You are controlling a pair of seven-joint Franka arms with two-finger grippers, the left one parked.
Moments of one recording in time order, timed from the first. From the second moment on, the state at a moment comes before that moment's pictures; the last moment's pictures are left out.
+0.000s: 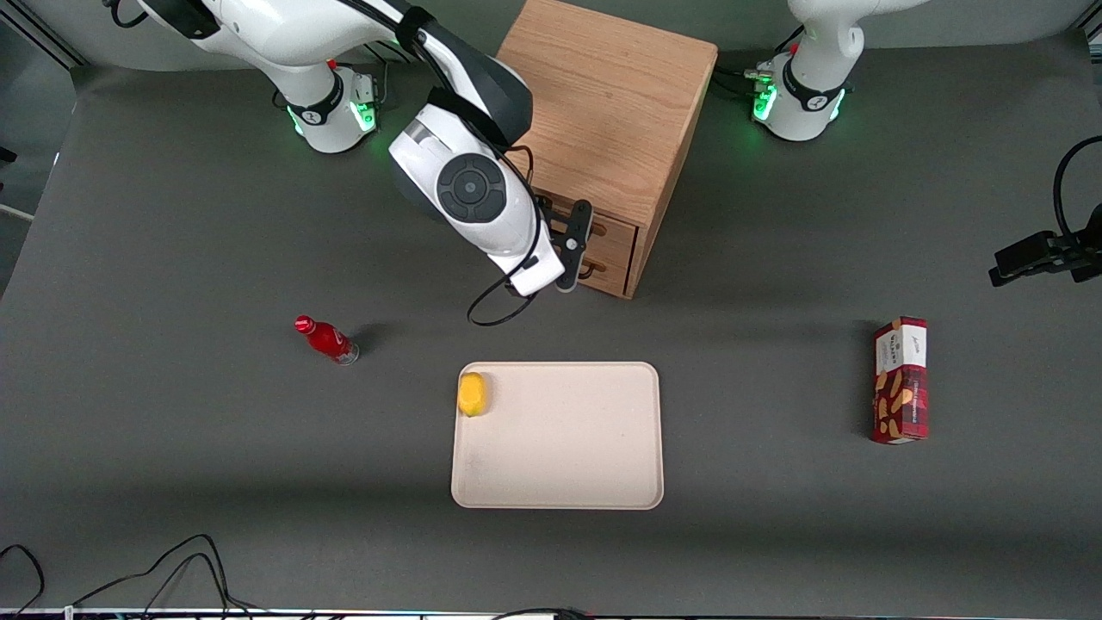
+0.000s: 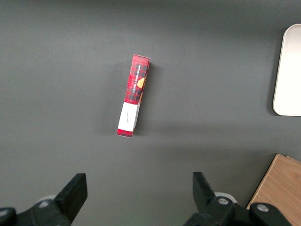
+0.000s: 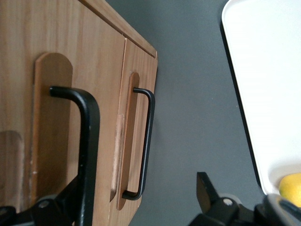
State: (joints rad) arm 0.41 0.54 0.40 -1.45 0.05 1.85 -0.52
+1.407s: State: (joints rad) arm 0.38 0.58 0.37 -1.41 0.04 1.87 -0.52
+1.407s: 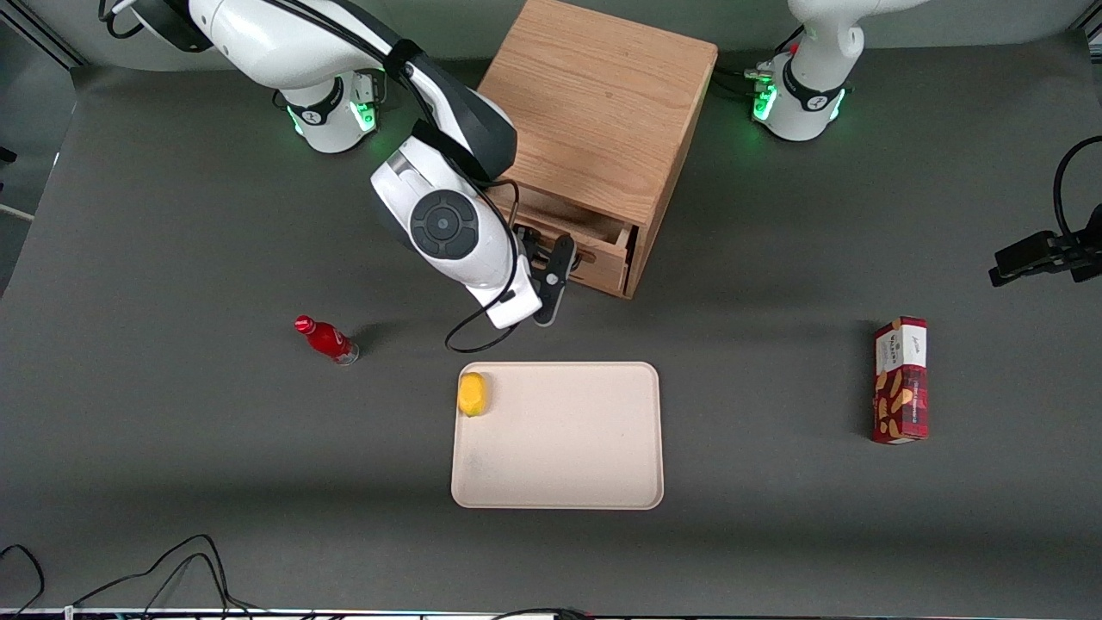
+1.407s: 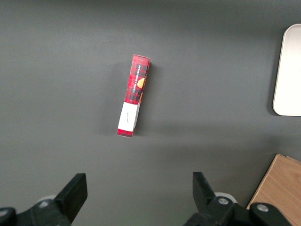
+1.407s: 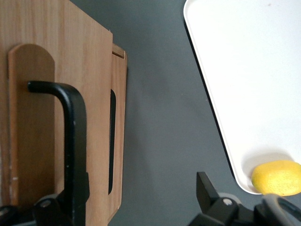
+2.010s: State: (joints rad) arm 0.37 0.60 0.35 -1.36 0.03 1.87 -0.52
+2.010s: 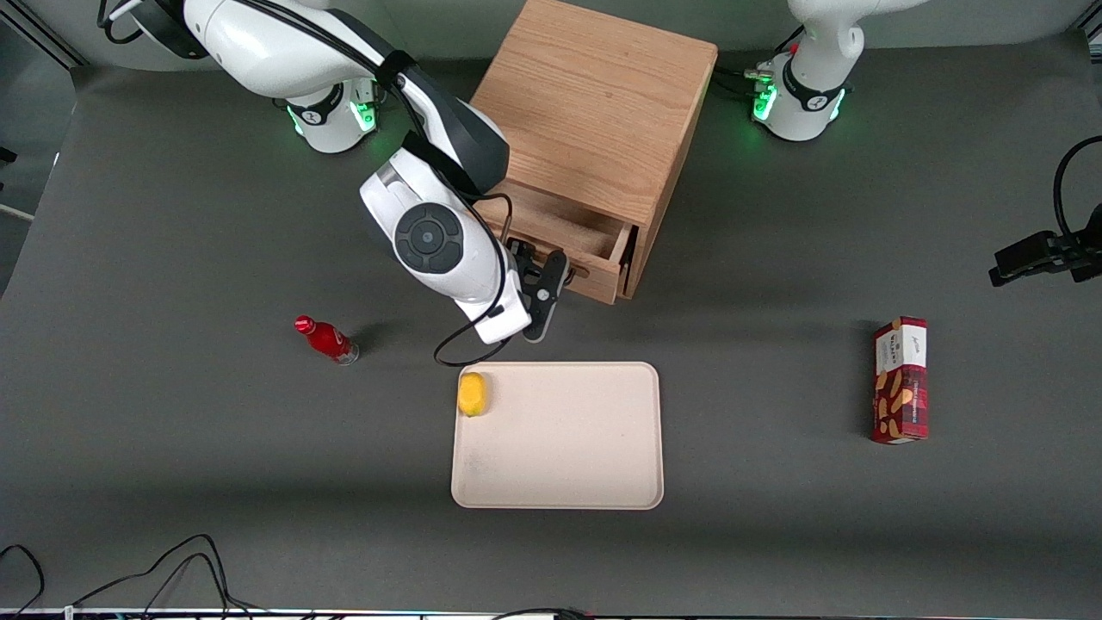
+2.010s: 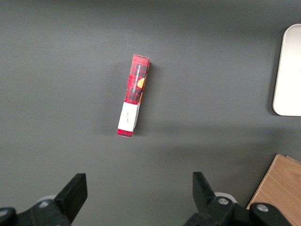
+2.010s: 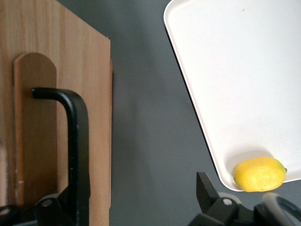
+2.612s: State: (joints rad) arm 0.37 0.61 0.32 -1.33 0.03 1.84 -0.56
